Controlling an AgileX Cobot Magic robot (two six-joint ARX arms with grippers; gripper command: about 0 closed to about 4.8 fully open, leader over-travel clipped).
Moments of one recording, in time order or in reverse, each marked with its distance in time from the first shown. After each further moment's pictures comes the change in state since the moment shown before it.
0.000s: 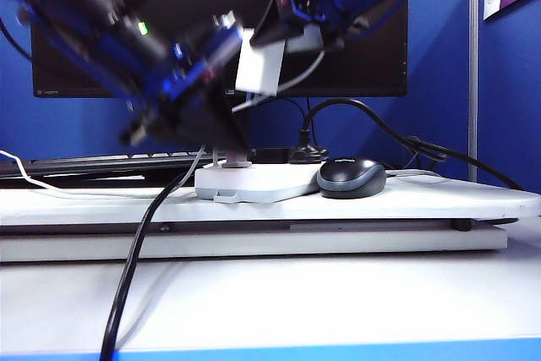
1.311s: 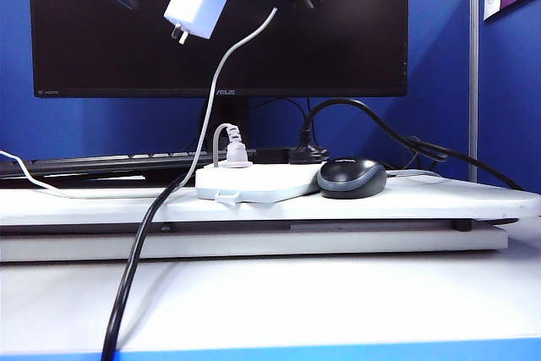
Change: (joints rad) left arm 0.000 -0.445 0.001 -0.094 -0.650 0.090; right arm 0.064 -0.005 0.063 0.052 -0.242 0.220
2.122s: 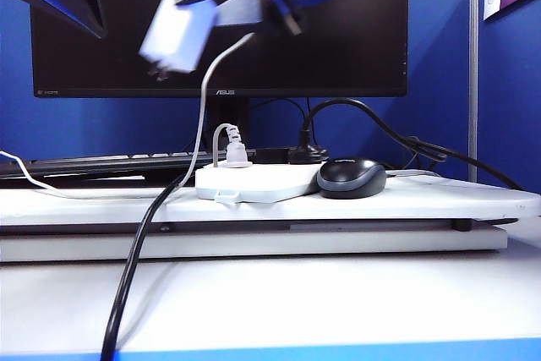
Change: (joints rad) left arm 0.000 0.000 0.000 -0.161 -0.073 0.000; right arm 0.068 0.027 0.000 -0.139 0.011 -0.002
